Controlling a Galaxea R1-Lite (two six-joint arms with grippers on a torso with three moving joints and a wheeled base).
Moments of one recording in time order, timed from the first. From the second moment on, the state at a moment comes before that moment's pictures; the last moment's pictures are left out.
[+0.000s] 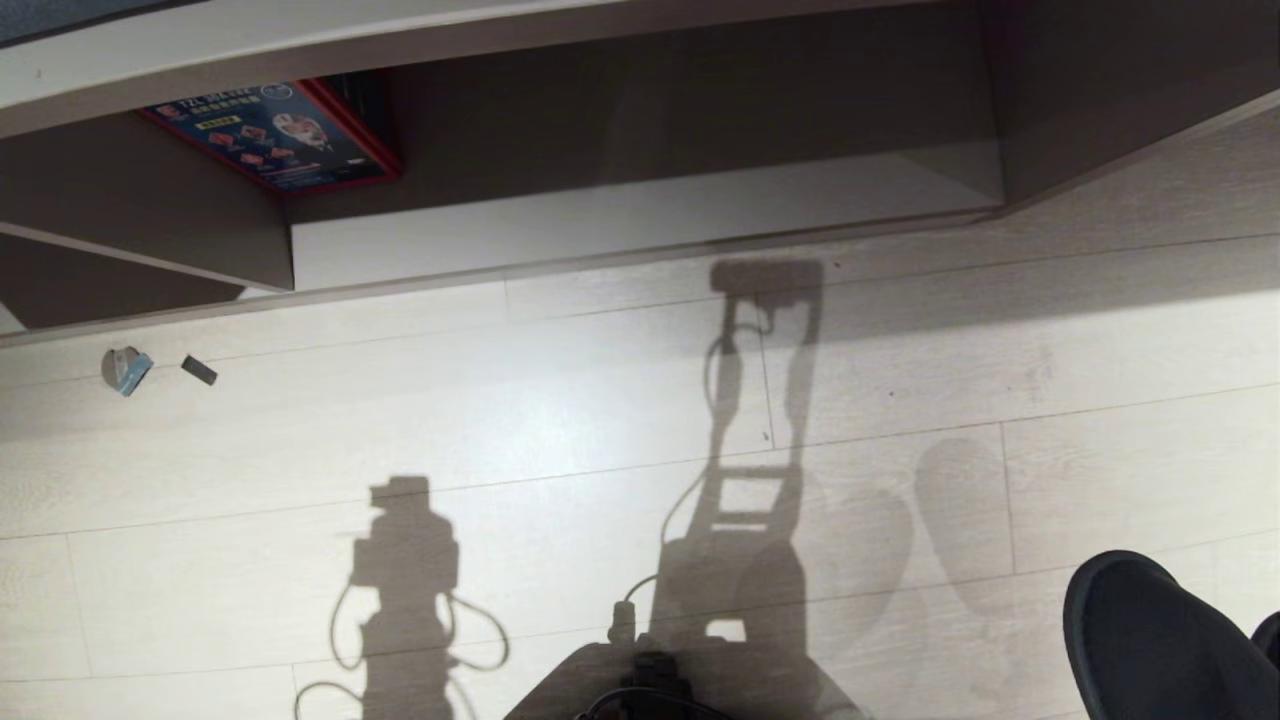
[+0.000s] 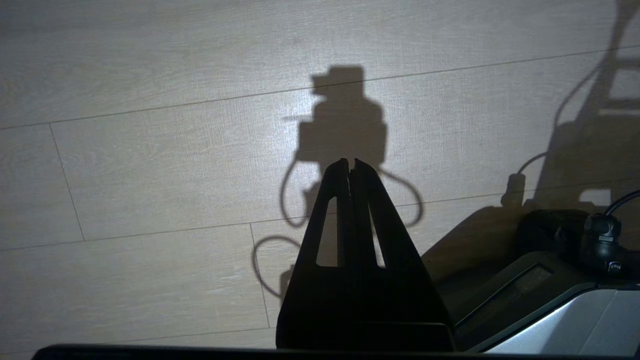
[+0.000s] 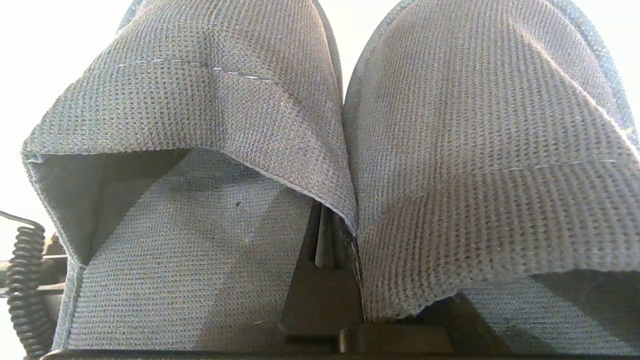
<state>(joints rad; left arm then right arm) 0.00 0.00 0.00 0.00 0.00 -0.01 -0.02 0.00 0.00 0.10 -0.04 0.11</state>
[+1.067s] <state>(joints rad) 0.00 0.00 0.00 0.00 0.00 -0.02 -0.02 0.00 0.00 0.10 -0.04 0.11</state>
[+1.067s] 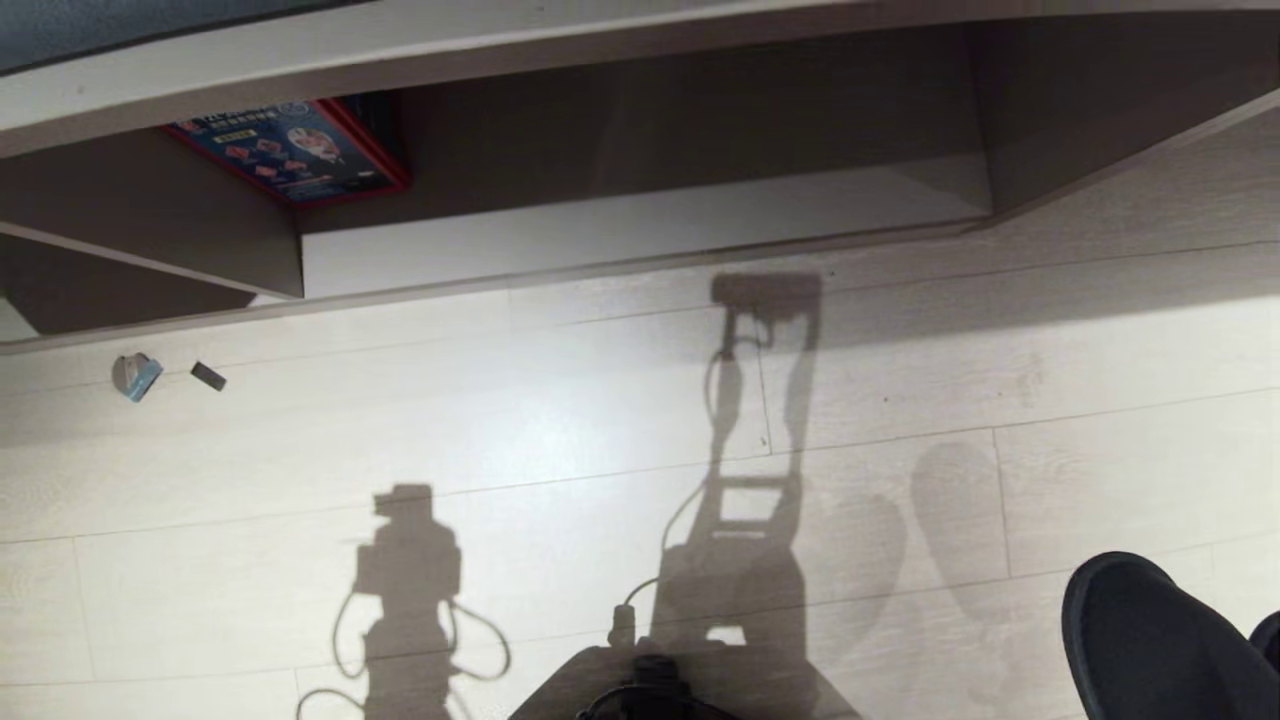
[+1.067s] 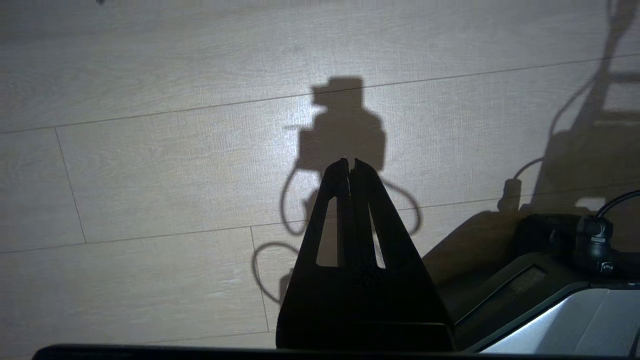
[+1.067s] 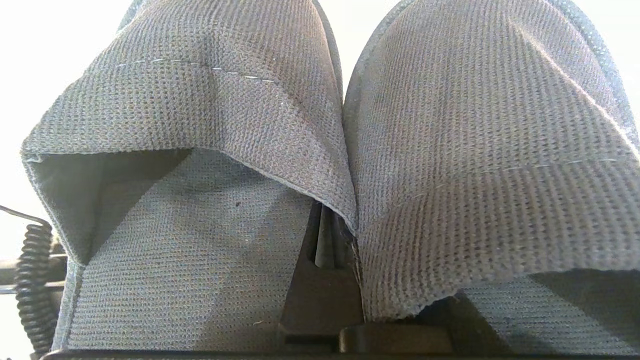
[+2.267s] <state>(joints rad) 0.00 0.00 0.00 0.00 0.00 -0.02 -0.02 0.00 0.00 0.10 -0.04 0.11</state>
